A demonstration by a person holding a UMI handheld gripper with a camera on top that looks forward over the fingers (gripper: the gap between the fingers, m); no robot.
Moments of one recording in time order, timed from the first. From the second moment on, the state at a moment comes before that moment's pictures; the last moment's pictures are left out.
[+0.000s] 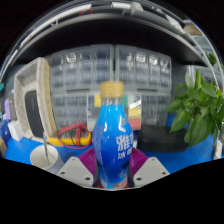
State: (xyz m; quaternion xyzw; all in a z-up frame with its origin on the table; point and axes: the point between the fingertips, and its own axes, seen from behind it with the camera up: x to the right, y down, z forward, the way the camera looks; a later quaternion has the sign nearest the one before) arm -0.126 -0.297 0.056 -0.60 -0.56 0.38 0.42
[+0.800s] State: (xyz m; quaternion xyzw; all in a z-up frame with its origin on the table) arm 0.002 -0.337 0.065 -0.66 -0.58 0.32 0.36
